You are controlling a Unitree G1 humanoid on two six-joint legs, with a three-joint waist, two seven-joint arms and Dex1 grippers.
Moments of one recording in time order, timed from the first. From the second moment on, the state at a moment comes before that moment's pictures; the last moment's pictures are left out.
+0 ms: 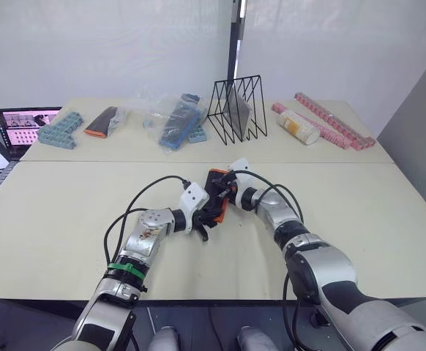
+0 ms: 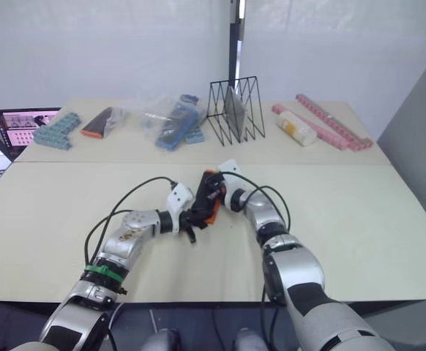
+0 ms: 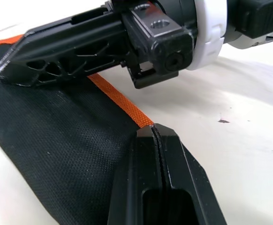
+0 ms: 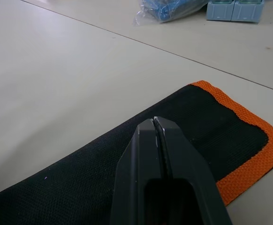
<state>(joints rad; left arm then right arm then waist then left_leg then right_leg) -0.61 0.26 -0.18 0.48 -0.12 0.15 -0.84 -1.04 -0.07 -0.05 1.26 0.00 -0.15 0.61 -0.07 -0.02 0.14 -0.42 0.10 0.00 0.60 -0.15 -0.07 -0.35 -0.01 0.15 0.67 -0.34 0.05</state>
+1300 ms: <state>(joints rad) -0.41 0.45 -0.03 0.21 -0.24 0.36 -0.91 -1.01 -0.08 -0.09 1.24 0.06 -0.19 0.75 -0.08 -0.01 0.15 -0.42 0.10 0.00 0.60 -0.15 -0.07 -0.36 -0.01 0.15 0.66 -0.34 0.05</state>
